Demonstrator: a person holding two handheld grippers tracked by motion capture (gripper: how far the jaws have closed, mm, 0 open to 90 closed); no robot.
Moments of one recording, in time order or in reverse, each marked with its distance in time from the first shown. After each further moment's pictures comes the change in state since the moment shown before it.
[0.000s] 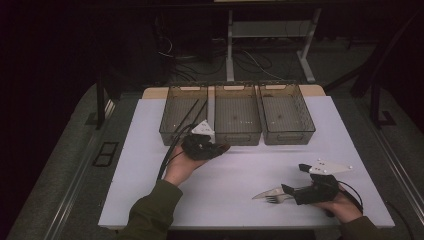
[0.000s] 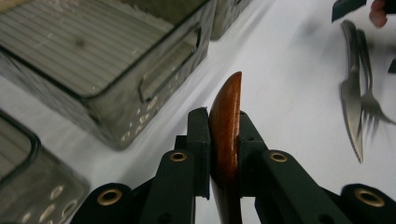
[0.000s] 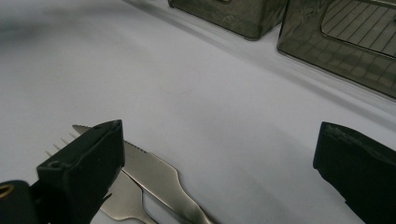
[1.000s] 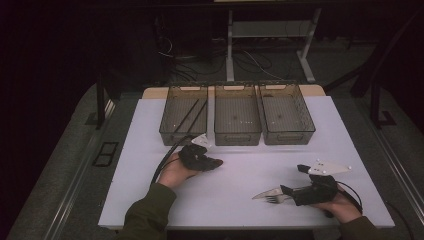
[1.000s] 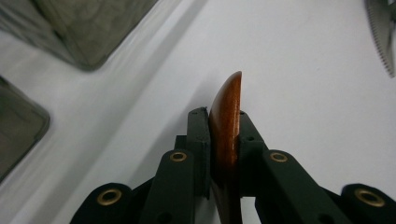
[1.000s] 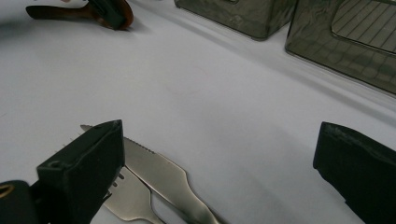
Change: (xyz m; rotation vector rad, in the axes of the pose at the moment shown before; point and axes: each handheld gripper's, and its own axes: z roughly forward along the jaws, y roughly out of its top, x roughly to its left) left arm 0.012 -0.043 0.016 0.167 -0.086 0.034; right arm 0.002 0.000 0.001 -0.003 0.014 0.001
